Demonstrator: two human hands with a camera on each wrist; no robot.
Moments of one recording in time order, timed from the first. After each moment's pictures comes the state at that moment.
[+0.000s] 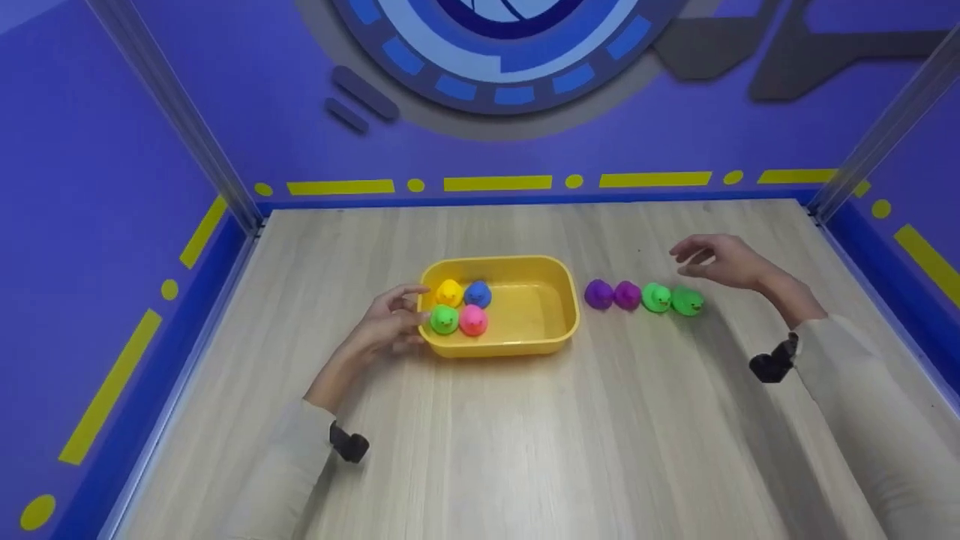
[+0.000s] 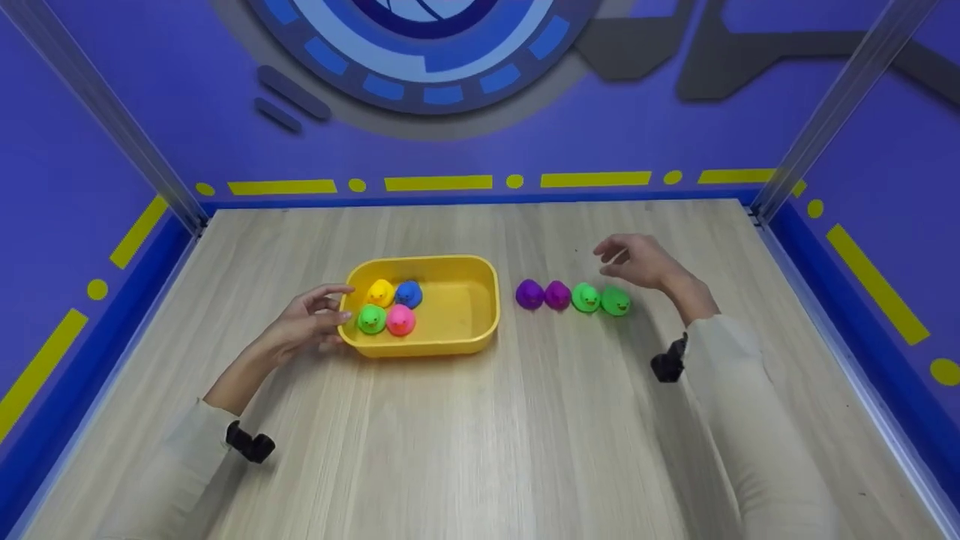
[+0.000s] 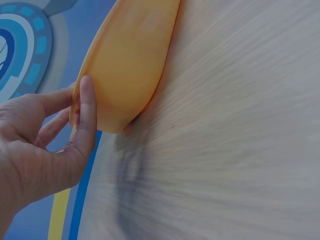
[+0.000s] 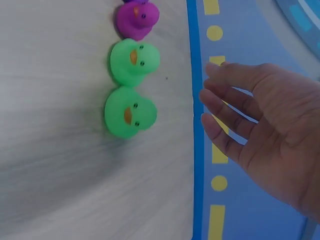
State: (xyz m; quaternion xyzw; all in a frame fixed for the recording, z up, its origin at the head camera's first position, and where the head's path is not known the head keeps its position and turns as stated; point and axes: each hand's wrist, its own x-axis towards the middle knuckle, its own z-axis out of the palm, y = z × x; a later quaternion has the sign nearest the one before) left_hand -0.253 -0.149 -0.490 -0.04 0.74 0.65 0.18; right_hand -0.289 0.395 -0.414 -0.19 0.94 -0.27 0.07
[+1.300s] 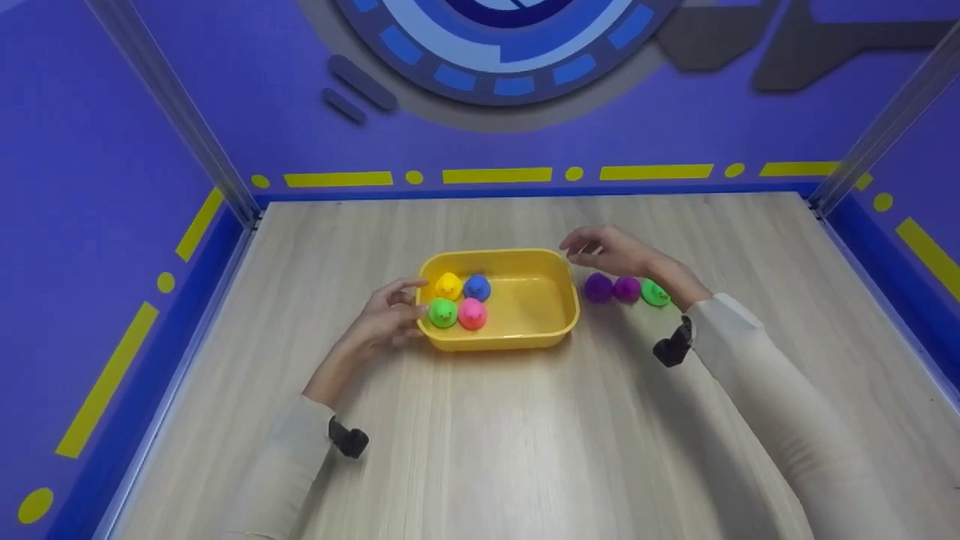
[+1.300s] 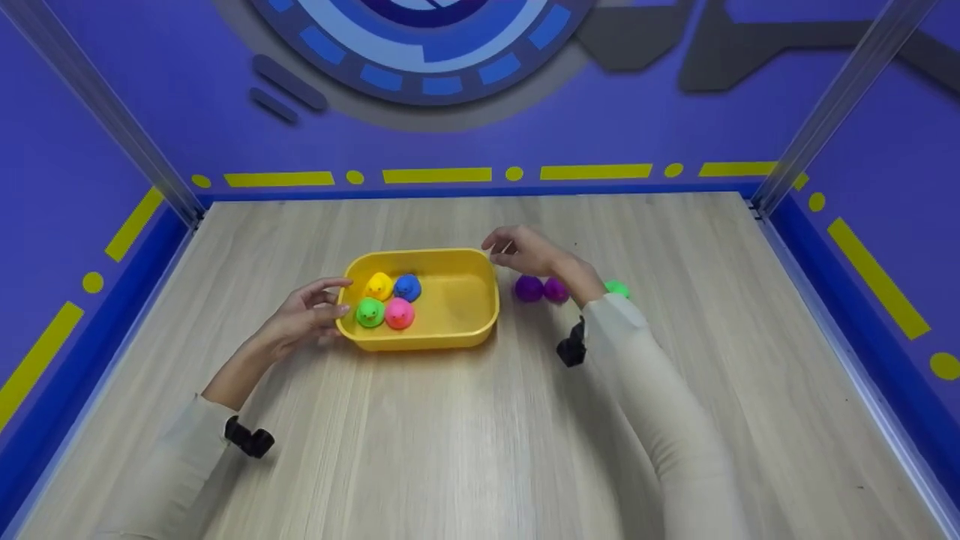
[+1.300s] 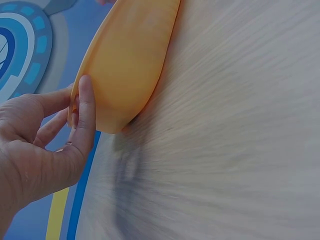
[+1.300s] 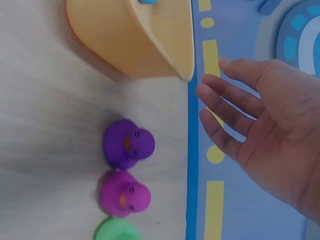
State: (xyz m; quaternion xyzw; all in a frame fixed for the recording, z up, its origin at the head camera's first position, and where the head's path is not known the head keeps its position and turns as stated) left_hand -0.254 -0.151 -0.493 -0.04 0.74 0.64 0.19; right_hand -0.318 0.251 -0.421 -0.28 0.89 -0.33 0.14
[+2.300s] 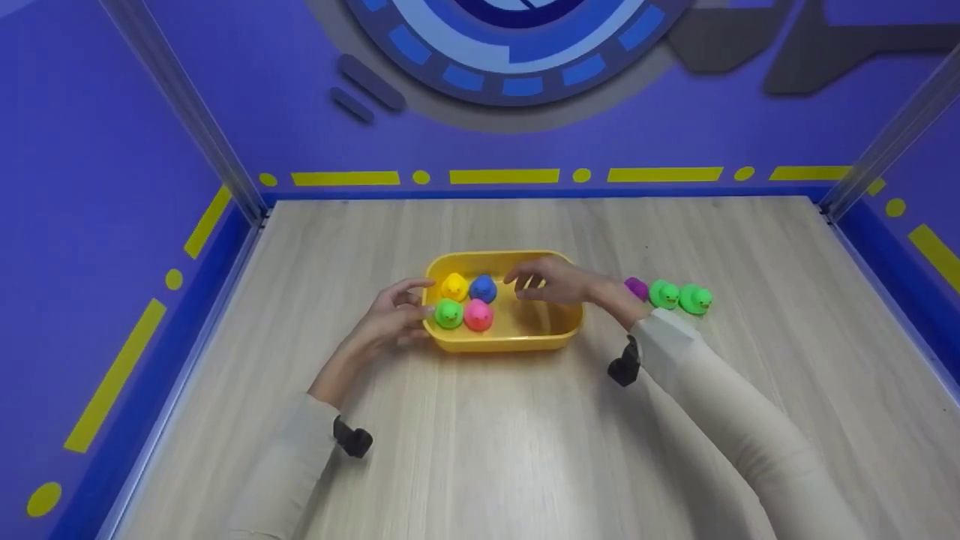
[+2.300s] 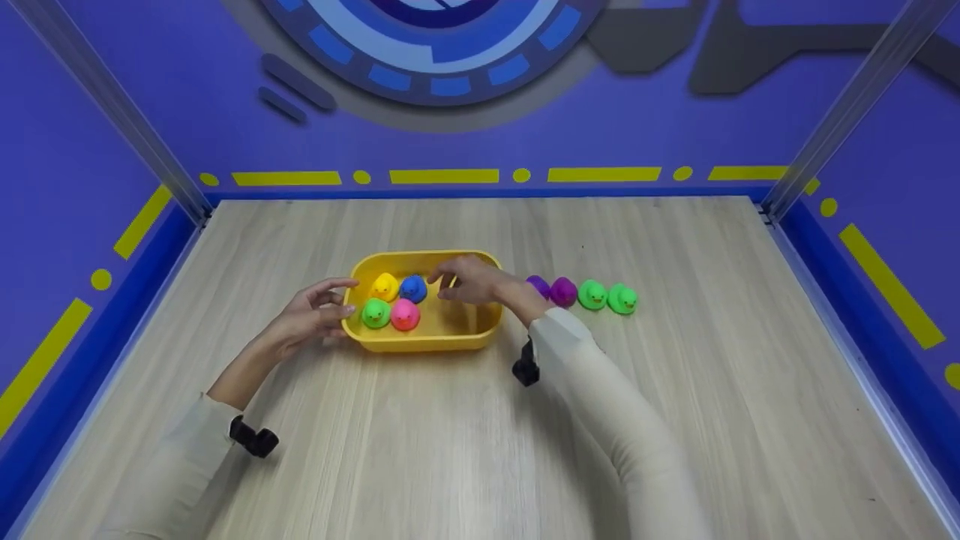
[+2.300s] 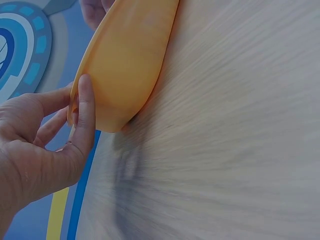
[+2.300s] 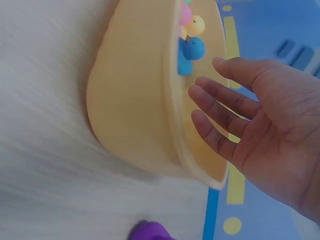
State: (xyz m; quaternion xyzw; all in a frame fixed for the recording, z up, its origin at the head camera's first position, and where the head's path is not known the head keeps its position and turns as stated) left_hand -0.253 -0.149 -0.491 -0.06 0.74 0.64 0.19; right_hand -0.307 0.163 -0.445 -0.32 0.88 -0.27 0.22
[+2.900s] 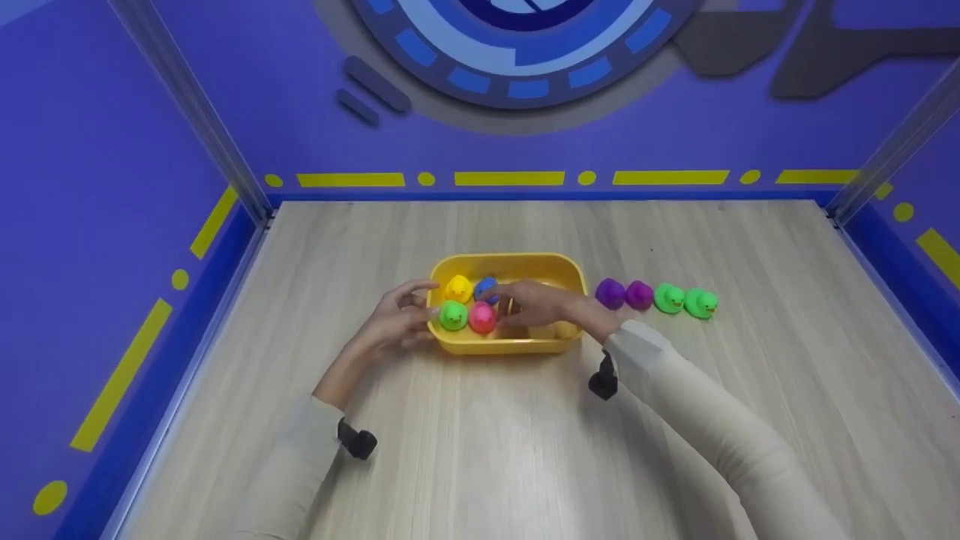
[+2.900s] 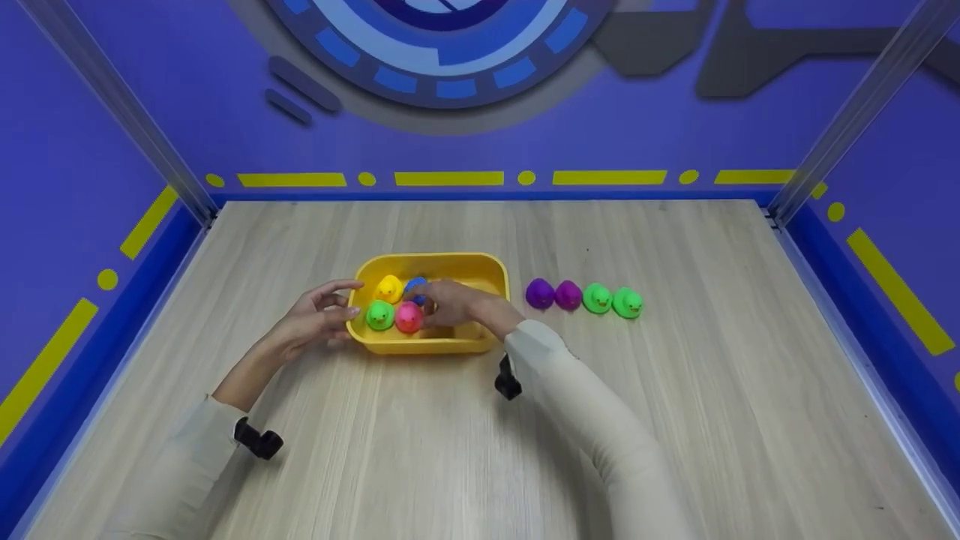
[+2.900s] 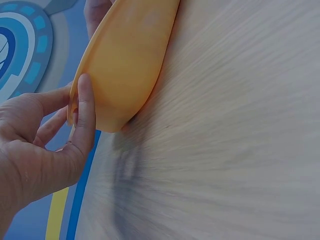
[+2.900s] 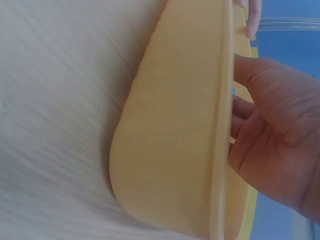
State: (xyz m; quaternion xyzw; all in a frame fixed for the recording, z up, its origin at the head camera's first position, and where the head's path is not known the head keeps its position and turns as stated) left_hand -0.253 -0.152 -0.493 -0.05 0.73 0.65 0.19; right_hand -0.297 0.125 -0.464 -0.36 0.87 -0.21 0.26
